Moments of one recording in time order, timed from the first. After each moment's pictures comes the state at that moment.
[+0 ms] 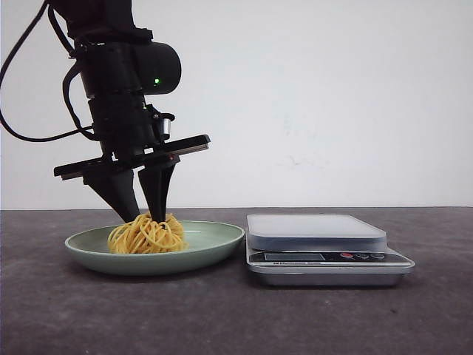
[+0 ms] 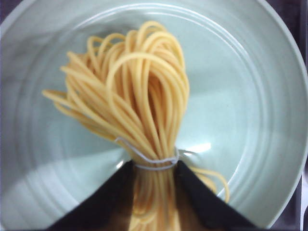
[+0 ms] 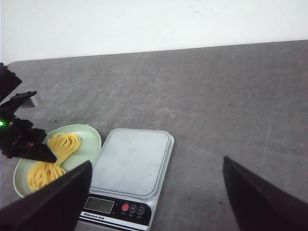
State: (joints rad) left arm -0.49 1.88 1.40 -0.80 0.10 -0.38; right arm -0.01 0.45 0.81 -0.70 -0.36 0.15
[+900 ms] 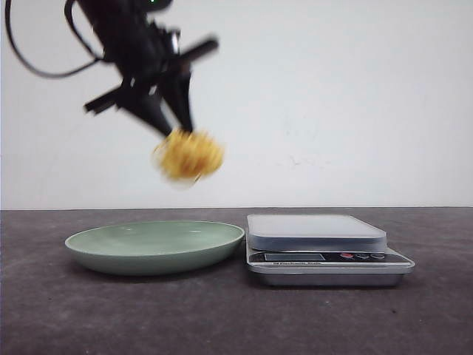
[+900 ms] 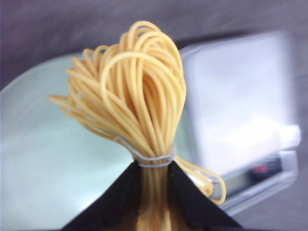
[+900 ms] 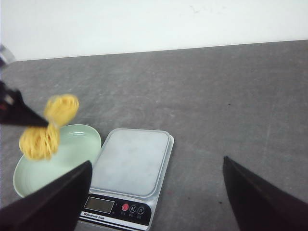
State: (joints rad) left arm -0.49 1.72 1.53 -0.77 0.29 -0.33; right arm -0.01 0.45 0.81 -0.70 -0.36 0.15
